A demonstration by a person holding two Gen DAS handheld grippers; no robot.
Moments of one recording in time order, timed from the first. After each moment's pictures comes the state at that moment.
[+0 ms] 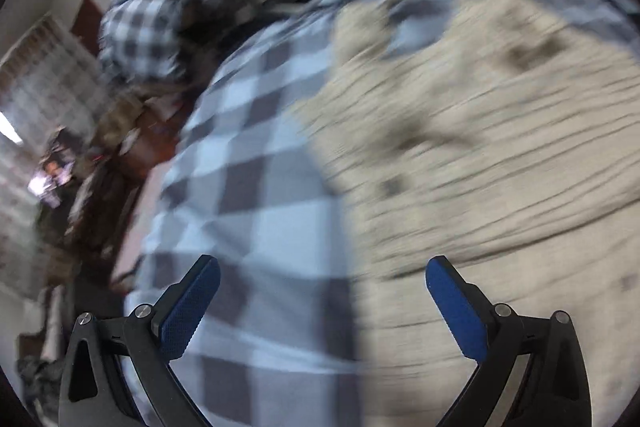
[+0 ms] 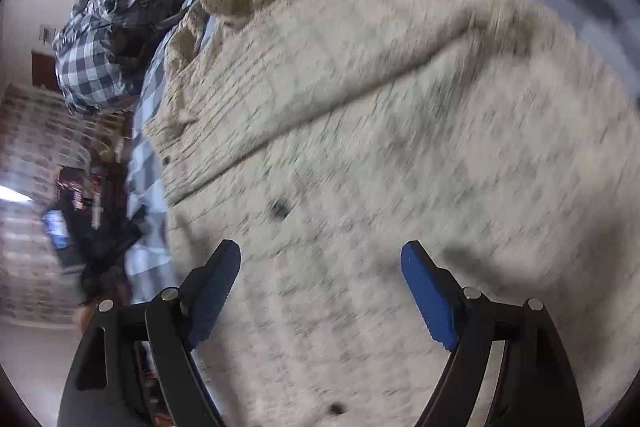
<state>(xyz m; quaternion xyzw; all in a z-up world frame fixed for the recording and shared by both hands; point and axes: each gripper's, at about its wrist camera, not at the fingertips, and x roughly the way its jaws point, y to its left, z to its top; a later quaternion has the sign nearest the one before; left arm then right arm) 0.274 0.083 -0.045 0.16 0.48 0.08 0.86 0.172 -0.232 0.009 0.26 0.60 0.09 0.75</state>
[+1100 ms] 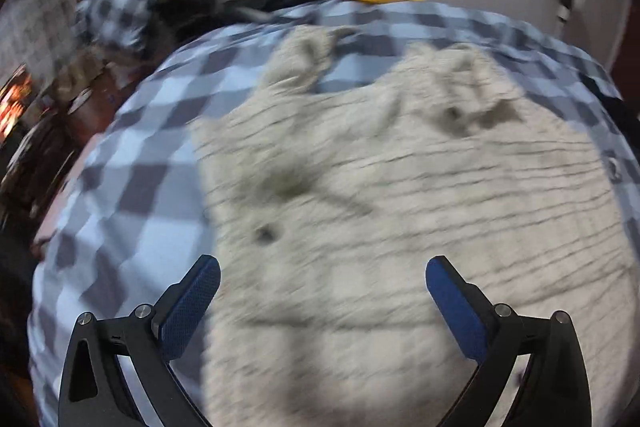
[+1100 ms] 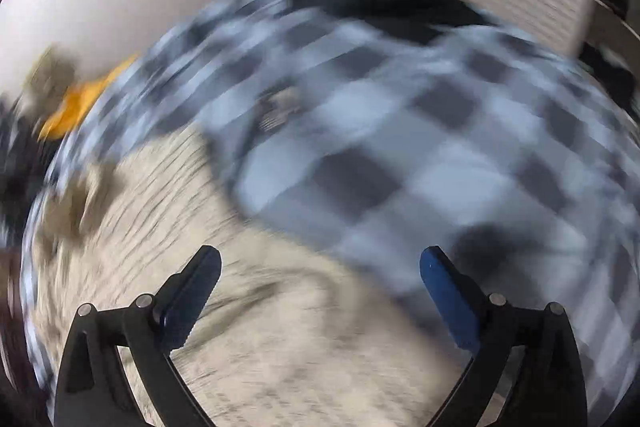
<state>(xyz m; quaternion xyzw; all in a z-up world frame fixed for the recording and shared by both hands) 0.319 0.045 -0.057 0.02 0.47 0.03 0.88 0.202 -0.384 0.031 0.21 0.47 -0.19 0.84</state>
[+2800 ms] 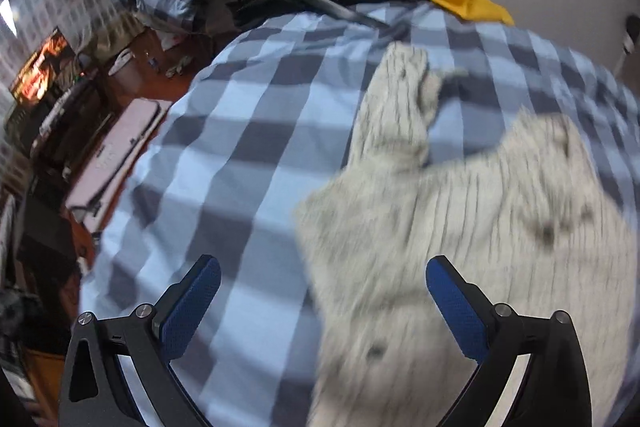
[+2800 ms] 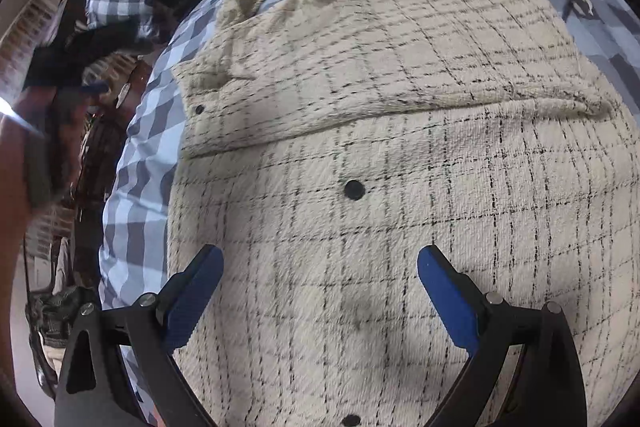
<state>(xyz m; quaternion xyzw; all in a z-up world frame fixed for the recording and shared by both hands) 0.435 0.152 -0.008 -0.03 0.51 0.13 0.85 0.130 -0.211 0.020 0.16 0.59 0.15 0.78</state>
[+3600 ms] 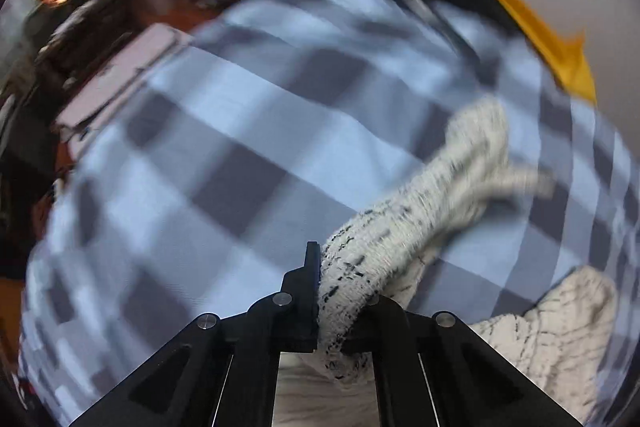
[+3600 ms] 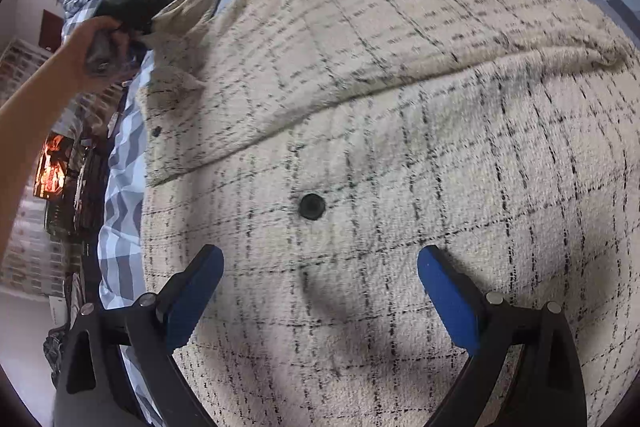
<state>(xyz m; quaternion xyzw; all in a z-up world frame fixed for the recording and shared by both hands) 0.539 0.233 -0.032 -0.18 0.53 0.23 0.80 0.139 -0.216 -0.013 0.21 0.59 0.12 0.77</state>
